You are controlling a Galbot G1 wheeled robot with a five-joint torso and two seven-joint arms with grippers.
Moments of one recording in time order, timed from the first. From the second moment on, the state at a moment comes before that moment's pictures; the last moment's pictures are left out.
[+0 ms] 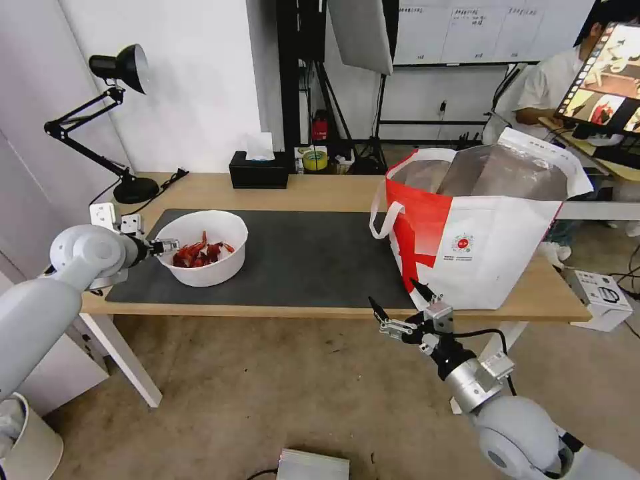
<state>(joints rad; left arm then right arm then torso) 0.53 -0.63 -0.07 -1.60 -1.53 0.74 -0.70 -1.34 0.70 0.12 2.12 0.57 0.15 0.21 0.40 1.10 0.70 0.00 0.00</state>
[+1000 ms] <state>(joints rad) 0.57 -0.63 -0.07 -1.64 -1.57 0.73 -0.71 -1.34 0.70 0.12 2.12 0.57 0.15 0.21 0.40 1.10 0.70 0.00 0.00</state>
